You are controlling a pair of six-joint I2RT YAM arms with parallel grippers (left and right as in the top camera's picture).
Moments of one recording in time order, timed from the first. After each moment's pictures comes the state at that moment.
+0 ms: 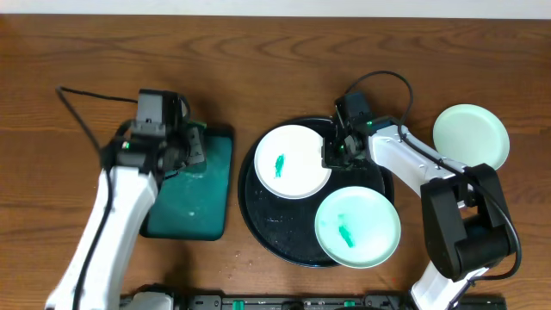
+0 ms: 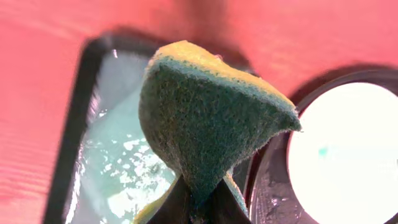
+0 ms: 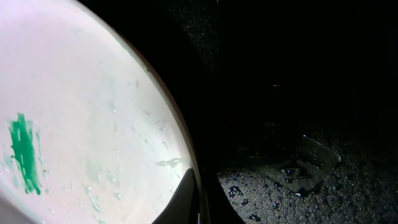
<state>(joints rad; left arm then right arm) -0.13 1.31 1.05 -0.81 0.02 -0.31 0.36 1.88 1.12 -0.59 -0.20 0.42</state>
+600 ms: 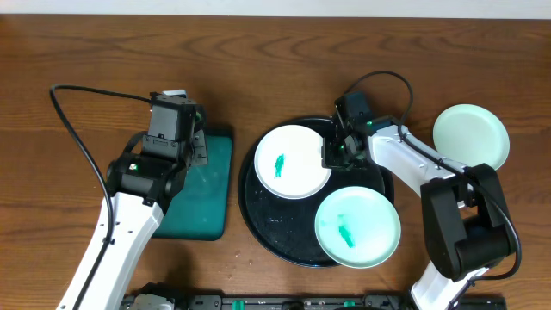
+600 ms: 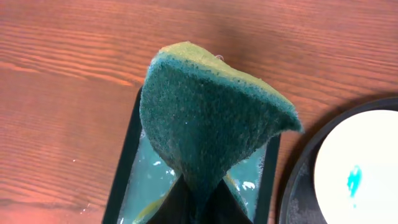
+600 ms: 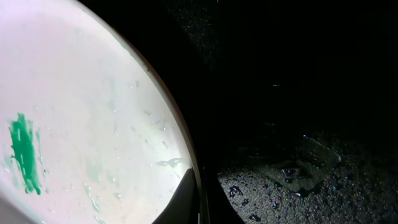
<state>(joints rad) -0.25 1.22 1.05 -0.79 -0.25 -0.31 0.36 1.88 1.12 -0.59 -0.20 0.42</state>
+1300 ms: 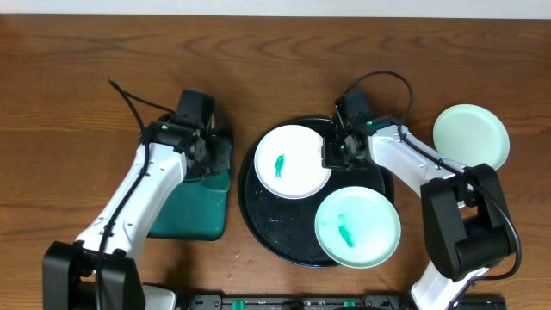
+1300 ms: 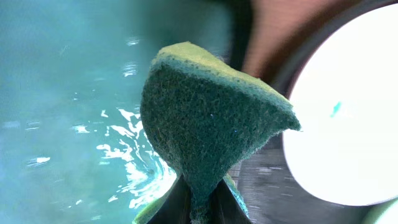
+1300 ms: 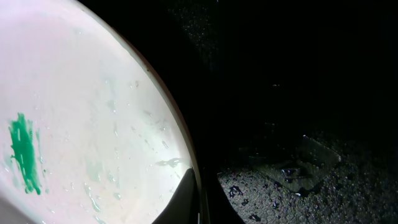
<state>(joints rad) -0.23 1.53 1.09 -0.87 0.12 -0.40 0.36 1.88 1.12 -0.59 -0.20 0.42</state>
